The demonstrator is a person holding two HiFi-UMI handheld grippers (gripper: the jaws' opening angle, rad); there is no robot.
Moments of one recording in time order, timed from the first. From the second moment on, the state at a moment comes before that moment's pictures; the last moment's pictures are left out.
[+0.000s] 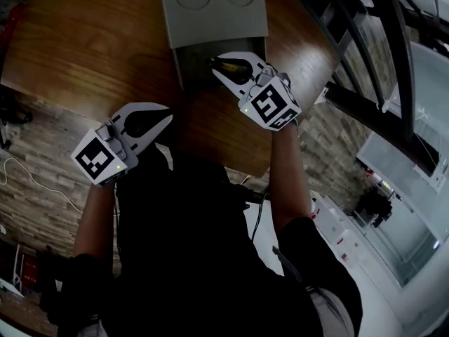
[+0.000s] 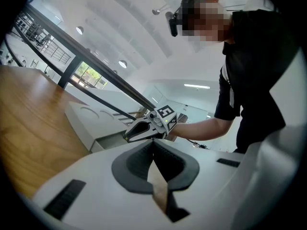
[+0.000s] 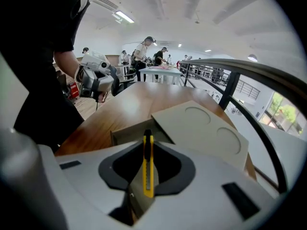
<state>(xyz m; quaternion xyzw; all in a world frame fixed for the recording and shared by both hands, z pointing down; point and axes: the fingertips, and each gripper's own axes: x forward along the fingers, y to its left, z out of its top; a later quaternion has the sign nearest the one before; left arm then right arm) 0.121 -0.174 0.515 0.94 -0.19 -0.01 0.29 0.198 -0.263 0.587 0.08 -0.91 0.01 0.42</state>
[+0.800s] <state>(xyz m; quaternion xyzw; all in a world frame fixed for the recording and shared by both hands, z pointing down) 0.117 -0.160 0.536 0.93 -0.18 0.00 0.31 0.191 -0.264 0.634 0.03 -0.87 -0.04 0.49</state>
